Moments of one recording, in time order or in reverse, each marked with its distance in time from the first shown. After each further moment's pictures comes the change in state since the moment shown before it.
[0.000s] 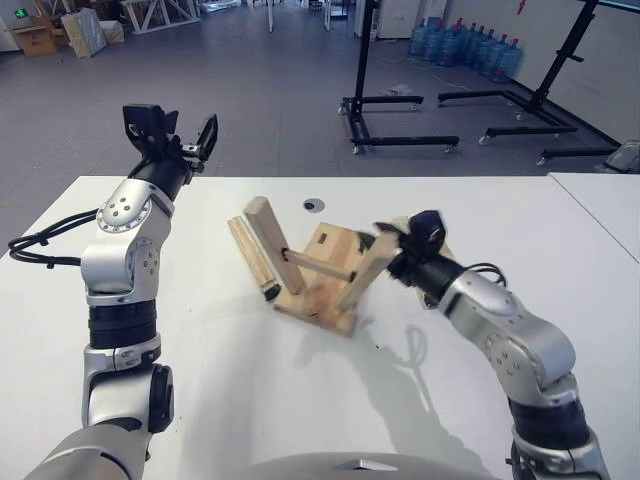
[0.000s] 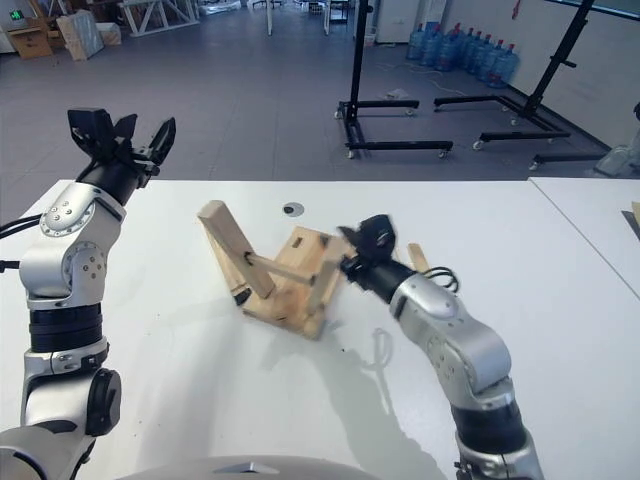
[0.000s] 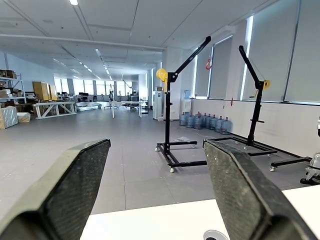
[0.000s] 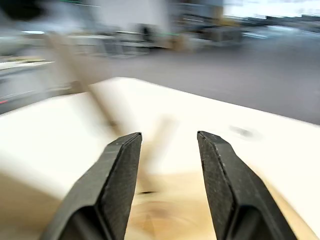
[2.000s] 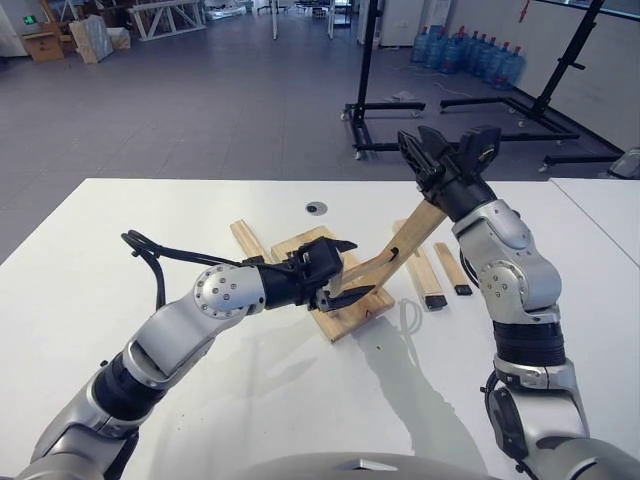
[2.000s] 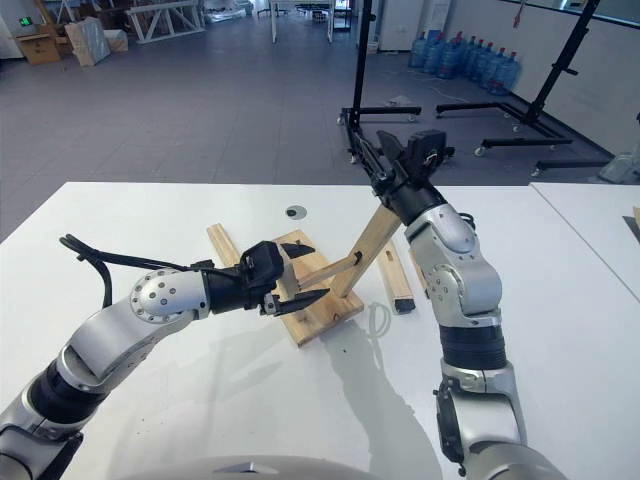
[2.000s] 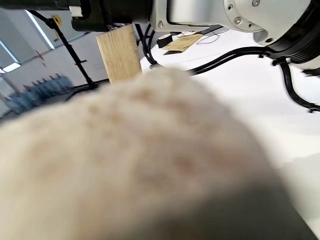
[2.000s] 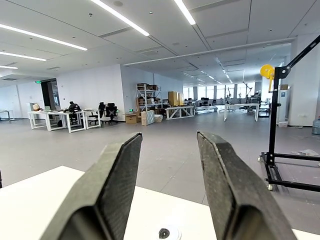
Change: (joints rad) left arm 0.180 0.185 -0.698 -0.473 0.031 0.094 -0.297; right arm -0.325 0.093 -0.202 0.615 -0.168 -0.440 -0.118
